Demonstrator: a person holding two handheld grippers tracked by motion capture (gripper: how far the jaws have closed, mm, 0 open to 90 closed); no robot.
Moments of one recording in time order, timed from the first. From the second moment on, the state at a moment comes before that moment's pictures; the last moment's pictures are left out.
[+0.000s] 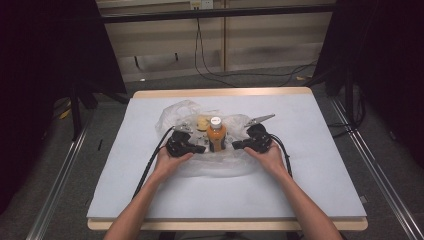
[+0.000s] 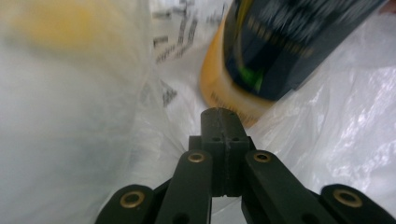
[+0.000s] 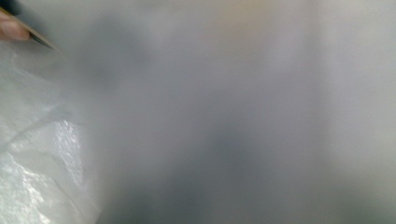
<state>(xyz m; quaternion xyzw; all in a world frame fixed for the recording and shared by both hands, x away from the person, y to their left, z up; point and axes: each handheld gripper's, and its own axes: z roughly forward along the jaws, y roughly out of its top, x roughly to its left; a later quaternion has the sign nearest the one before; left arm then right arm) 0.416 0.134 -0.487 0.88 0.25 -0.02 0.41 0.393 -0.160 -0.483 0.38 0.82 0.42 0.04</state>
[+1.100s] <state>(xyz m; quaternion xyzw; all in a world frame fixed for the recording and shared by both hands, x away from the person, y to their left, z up) 0.388 0.180 -0.386 0.81 0.20 0.05 0.54 0.363 -0.177 -0.383 0.32 0.76 0.56 0.09</state>
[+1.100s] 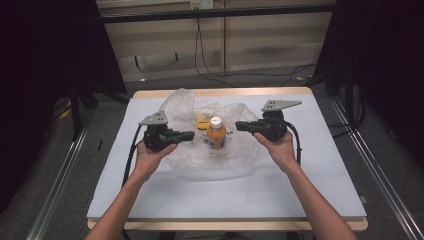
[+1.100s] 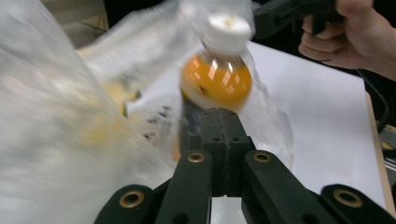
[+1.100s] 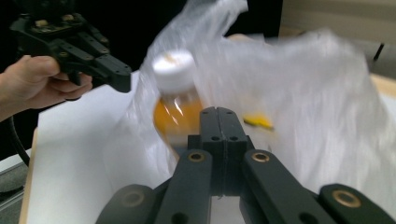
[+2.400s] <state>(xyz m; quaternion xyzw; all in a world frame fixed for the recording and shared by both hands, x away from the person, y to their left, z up) 0.434 0.126 -0.474 0.92 0.21 0.04 0.33 0.417 -0.134 -0.475 0.32 0.89 0.33 0.04</state>
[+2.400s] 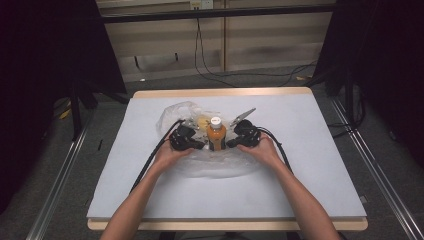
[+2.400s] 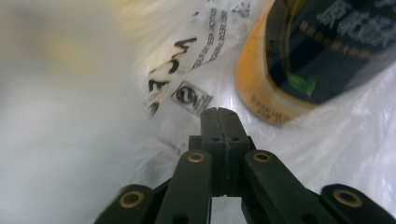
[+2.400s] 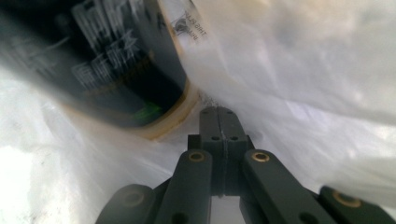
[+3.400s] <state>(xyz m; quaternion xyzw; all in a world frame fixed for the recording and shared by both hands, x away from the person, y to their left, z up) 0.426 0.187 -0.467 0.92 0.24 0.07 0.29 0.368 -0.208 -0.458 0.29 0.93 0.21 0.04</state>
